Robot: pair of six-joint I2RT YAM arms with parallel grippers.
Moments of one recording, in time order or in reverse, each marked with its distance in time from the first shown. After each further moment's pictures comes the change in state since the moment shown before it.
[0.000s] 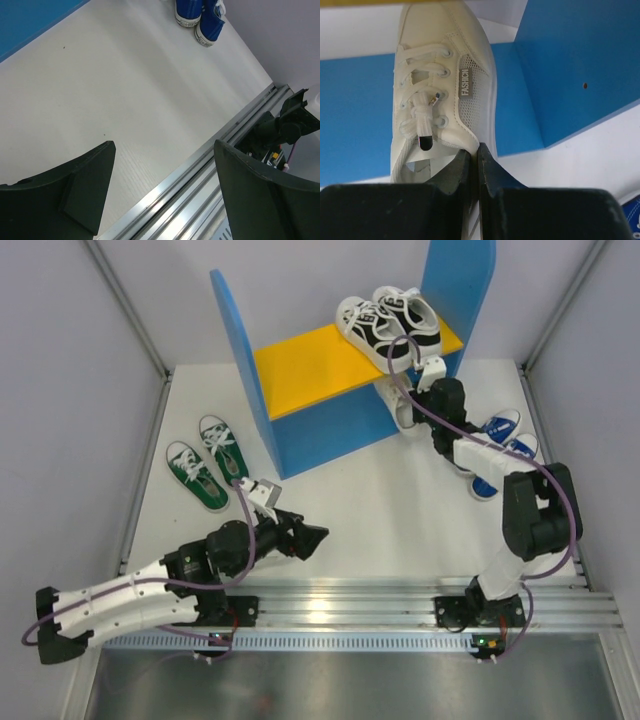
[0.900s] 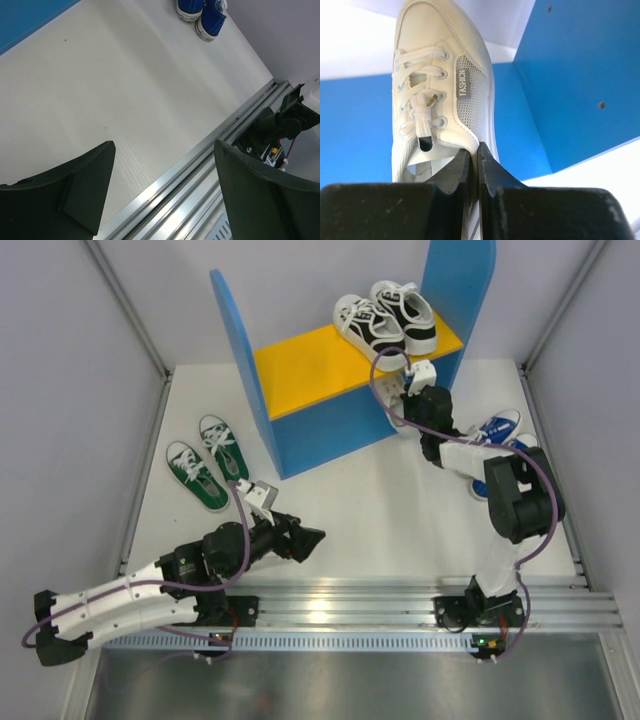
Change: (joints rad) left arm 0.000 -0.048 -0.002 -0.058 0.005 -0.014; right arm 0.035 0.150 -0.011 0.294 0.078 -0.014
